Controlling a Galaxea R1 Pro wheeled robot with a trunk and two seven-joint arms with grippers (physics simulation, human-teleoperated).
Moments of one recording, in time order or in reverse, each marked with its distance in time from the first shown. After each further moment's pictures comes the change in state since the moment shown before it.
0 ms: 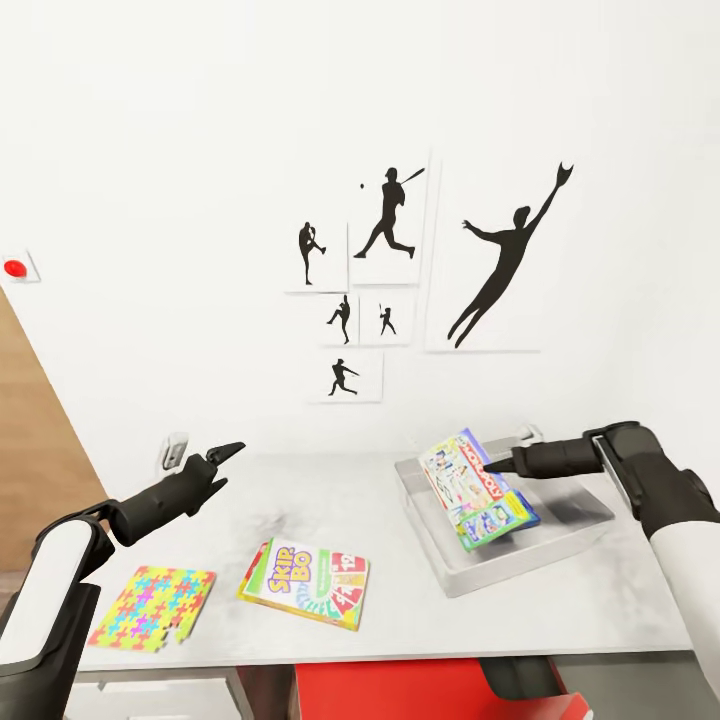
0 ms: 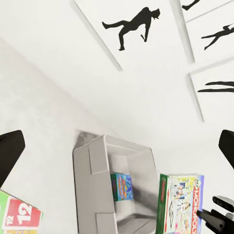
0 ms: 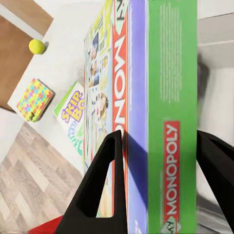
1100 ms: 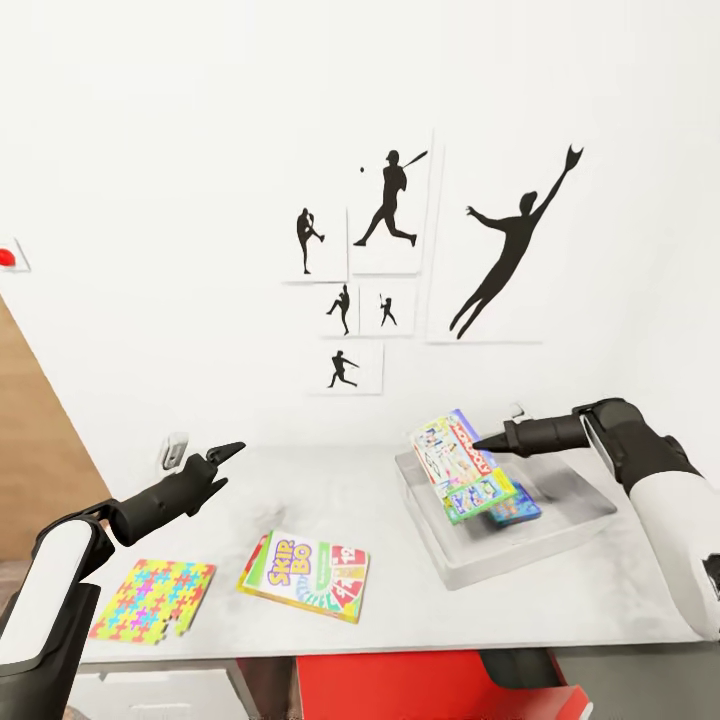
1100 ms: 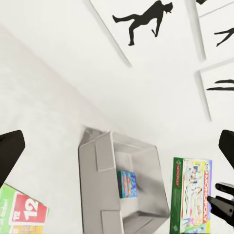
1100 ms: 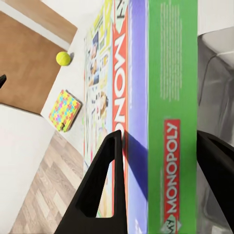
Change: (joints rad) left arm 0.000 0.000 0.000 0.000 0.002 0.001 0.000; right arm -0.195 0.038 0.002 0.283 0.025 -0.014 0.070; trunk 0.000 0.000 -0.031
